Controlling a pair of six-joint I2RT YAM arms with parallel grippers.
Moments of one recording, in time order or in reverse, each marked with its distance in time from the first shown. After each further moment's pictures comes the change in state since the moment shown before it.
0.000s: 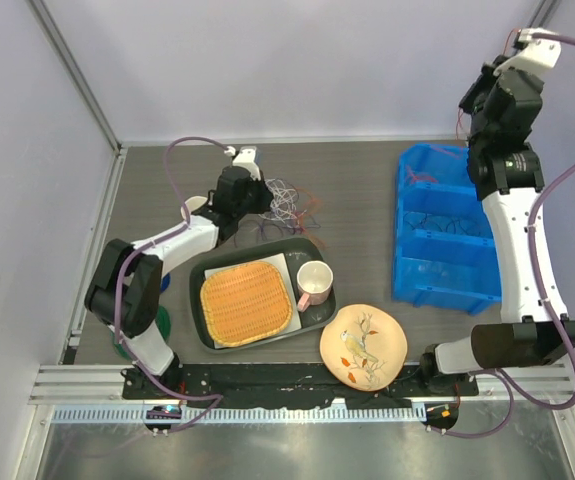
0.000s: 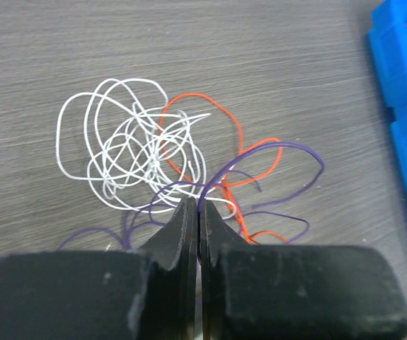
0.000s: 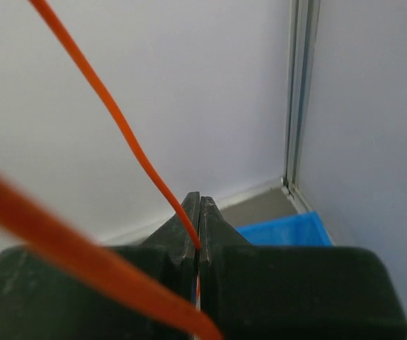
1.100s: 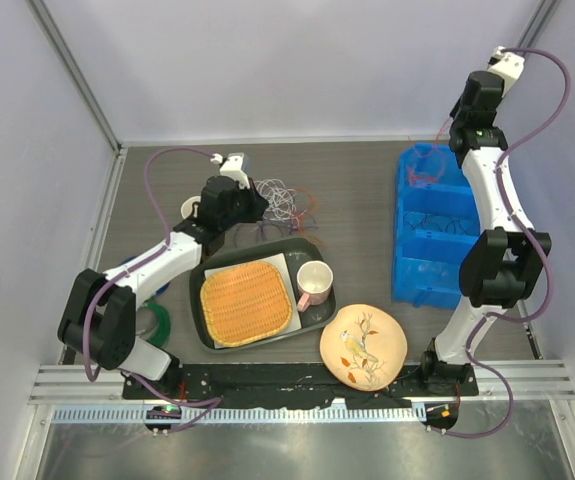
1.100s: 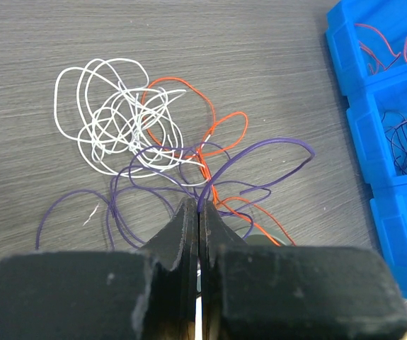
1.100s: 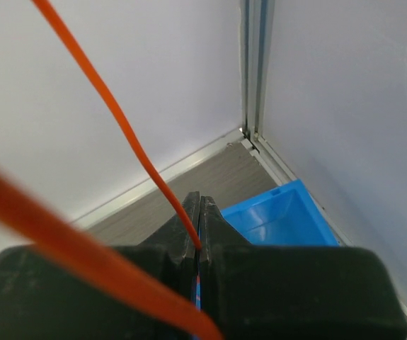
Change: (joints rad) left arm -0.007 -0.233 -0.138 -0.031 0.040 -0.045; right arm -0.111 0.385 -0.008 0.105 0.057 0.071
